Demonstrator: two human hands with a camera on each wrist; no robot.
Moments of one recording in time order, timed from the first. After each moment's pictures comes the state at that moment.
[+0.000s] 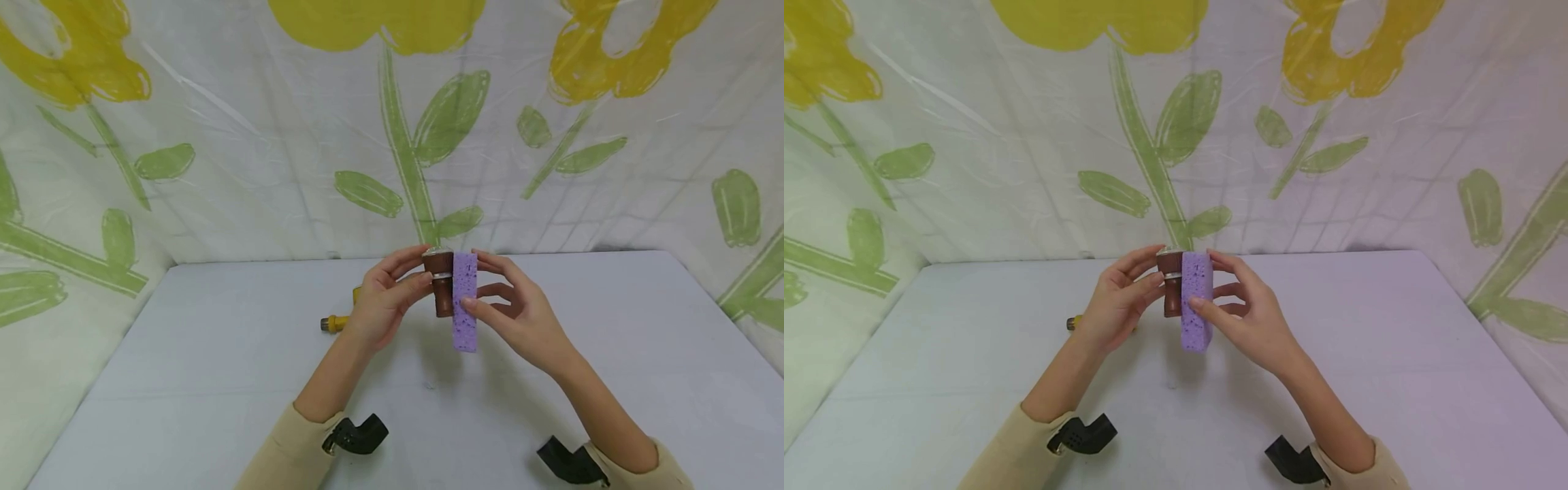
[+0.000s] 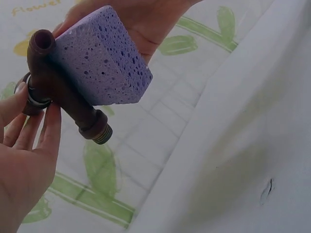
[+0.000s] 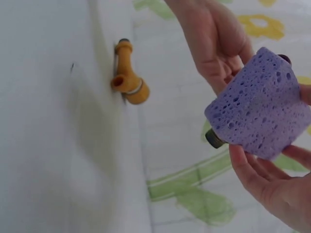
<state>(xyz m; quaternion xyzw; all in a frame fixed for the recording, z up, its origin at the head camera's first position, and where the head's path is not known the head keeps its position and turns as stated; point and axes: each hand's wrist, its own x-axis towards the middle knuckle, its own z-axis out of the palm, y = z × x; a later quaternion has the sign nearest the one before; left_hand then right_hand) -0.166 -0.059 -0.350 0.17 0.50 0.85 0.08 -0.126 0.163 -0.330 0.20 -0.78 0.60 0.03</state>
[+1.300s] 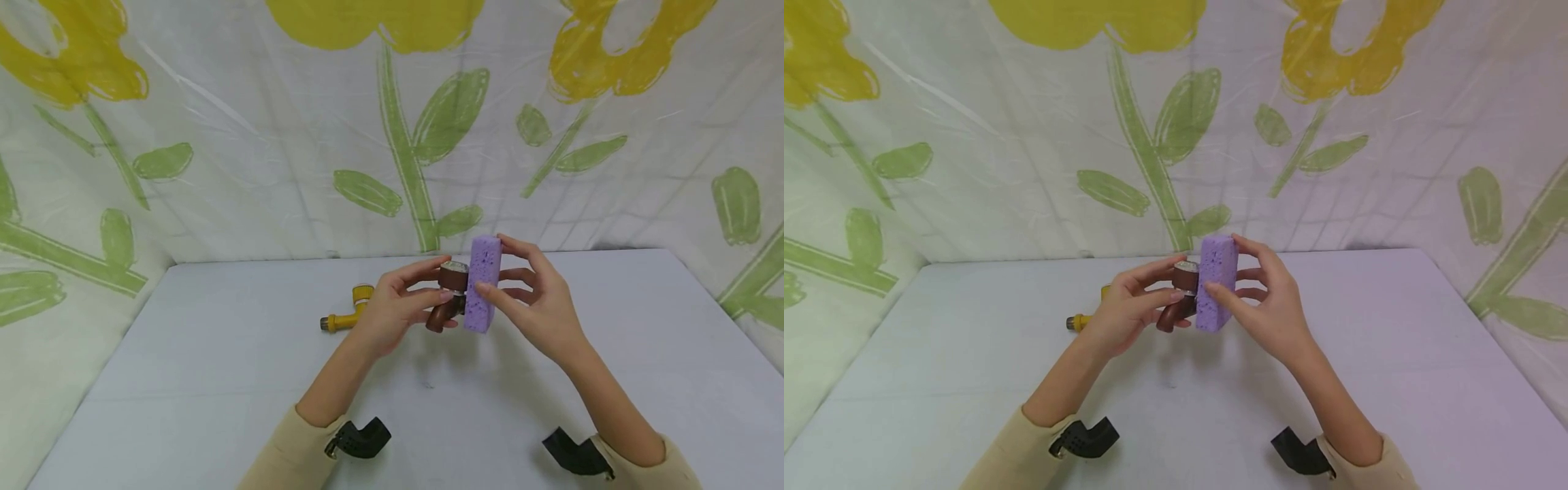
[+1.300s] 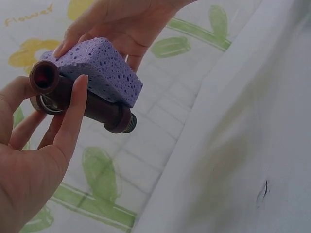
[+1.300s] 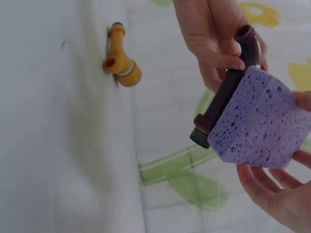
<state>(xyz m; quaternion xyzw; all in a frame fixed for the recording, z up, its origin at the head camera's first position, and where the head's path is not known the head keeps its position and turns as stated) -0.160 -0.053 -0.343 0.18 0.55 0.79 0.17 -0.131 0.174 -0.325 0.16 -0.80 0.57 0.12</state>
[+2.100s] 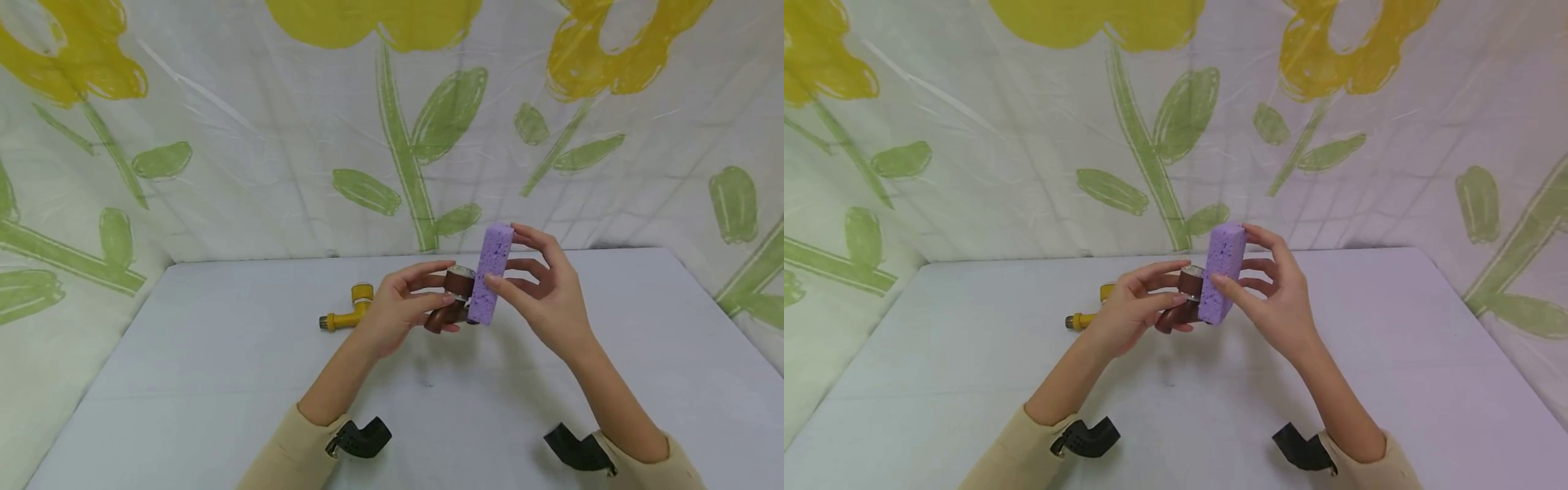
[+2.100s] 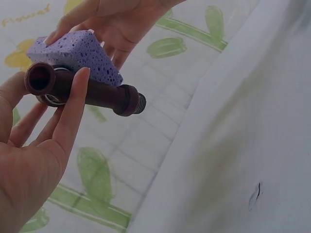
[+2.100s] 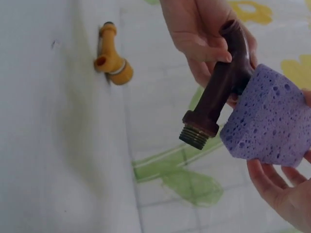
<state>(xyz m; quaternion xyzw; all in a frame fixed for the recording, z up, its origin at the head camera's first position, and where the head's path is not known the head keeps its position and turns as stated) -0.157 -0.049 -0.346 0.19 0.54 0.80 0.18 -0.134 0.177 -0.321 0.18 -0.72 0.65 0.15</state>
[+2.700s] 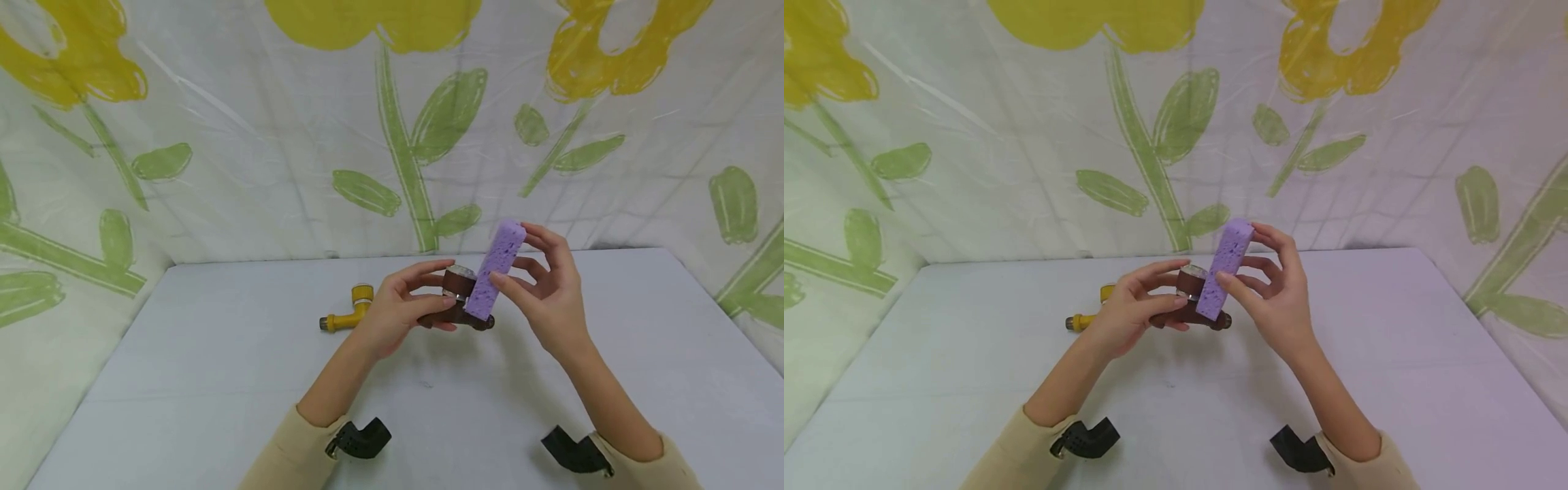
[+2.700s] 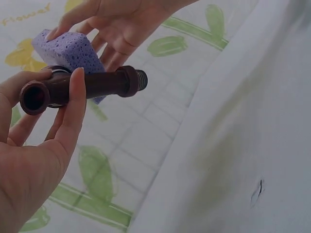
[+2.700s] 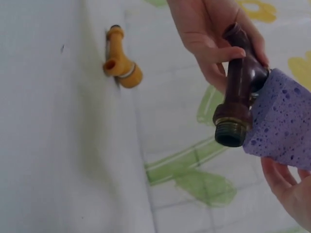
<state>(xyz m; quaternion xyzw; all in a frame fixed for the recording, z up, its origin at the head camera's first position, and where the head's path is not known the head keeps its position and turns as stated) -0.157 -0.050 -0.346 0.18 0.56 0.79 0.18 -0.138 0.174 -0.329 0.18 -0.64 0.73 0.17</state>
